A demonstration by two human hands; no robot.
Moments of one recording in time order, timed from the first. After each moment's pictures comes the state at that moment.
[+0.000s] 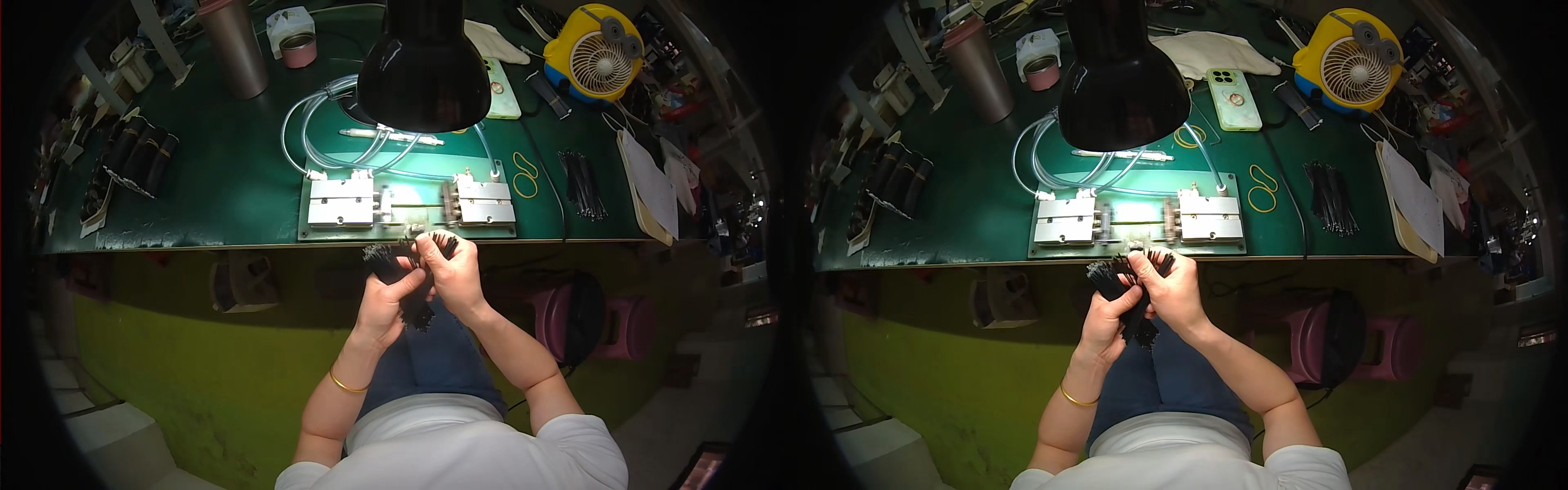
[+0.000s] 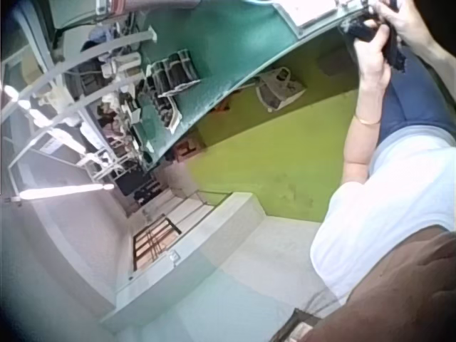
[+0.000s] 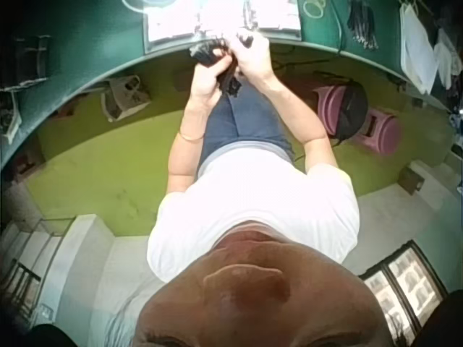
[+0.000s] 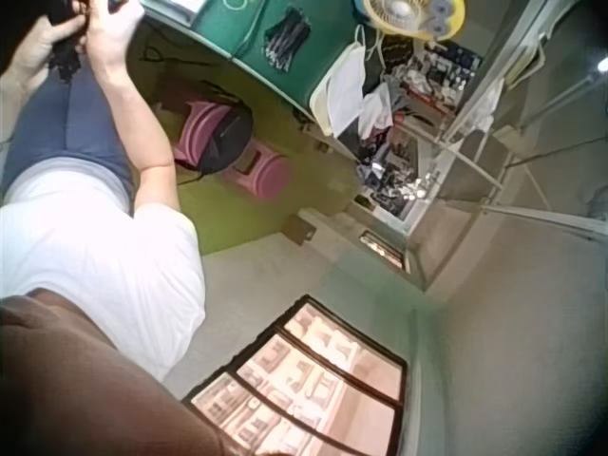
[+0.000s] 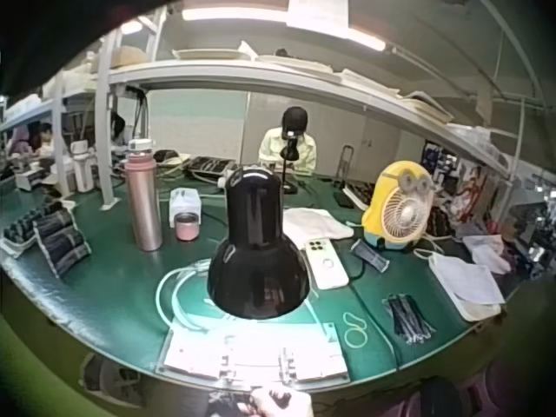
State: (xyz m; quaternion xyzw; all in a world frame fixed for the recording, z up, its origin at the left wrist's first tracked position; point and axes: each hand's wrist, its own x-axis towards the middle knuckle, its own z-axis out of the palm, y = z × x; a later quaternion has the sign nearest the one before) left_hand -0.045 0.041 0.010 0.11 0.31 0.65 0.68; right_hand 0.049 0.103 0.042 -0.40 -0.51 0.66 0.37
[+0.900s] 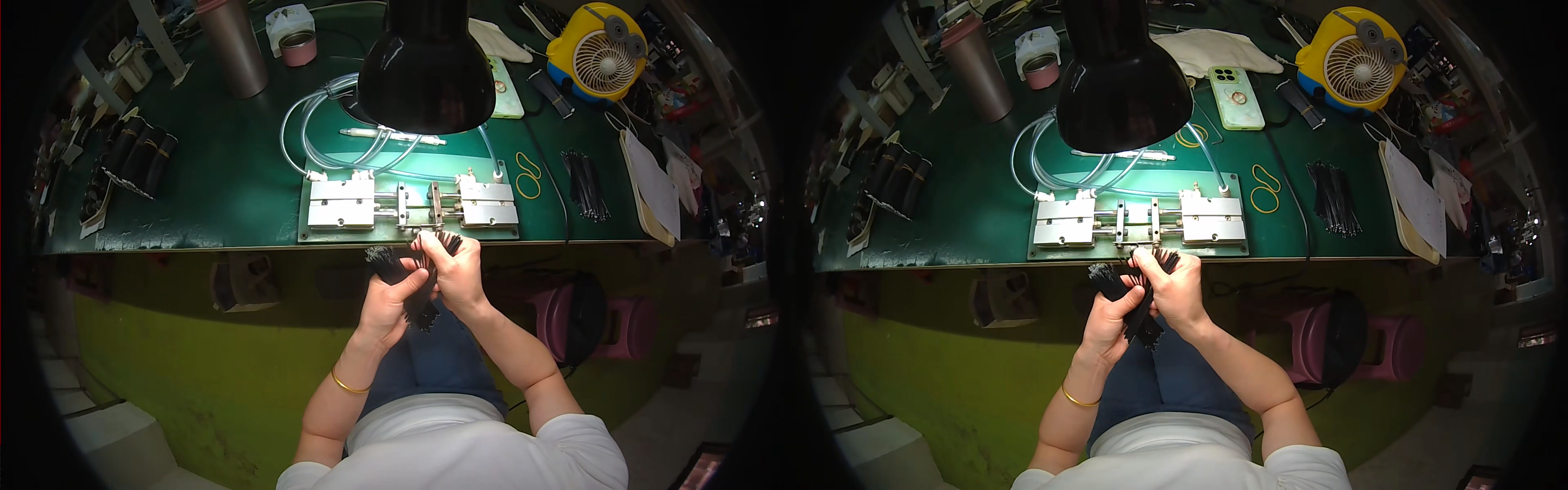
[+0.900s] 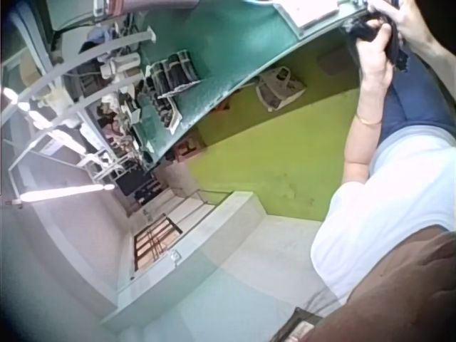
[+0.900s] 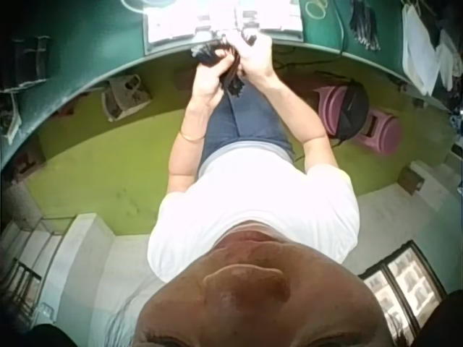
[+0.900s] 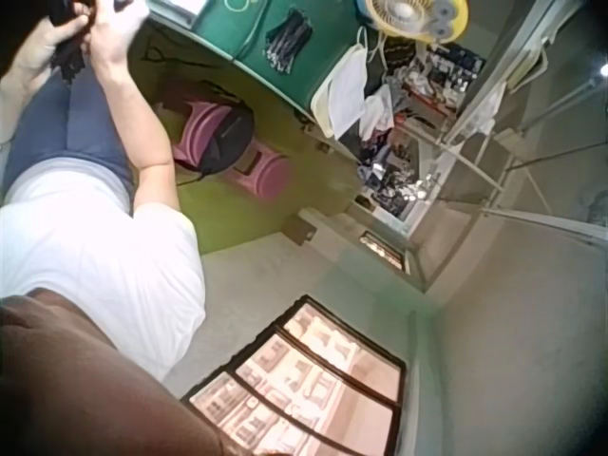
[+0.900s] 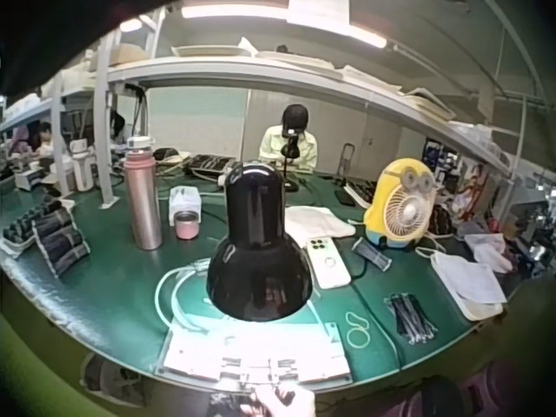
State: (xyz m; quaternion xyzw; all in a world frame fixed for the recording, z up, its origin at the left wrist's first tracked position) left_hand -0.044 0.042 0.011 0.10 0.32 0.65 0.69; right_hand 0.046 0.107 0.039 -0.43 -0.47 0.67 0.39
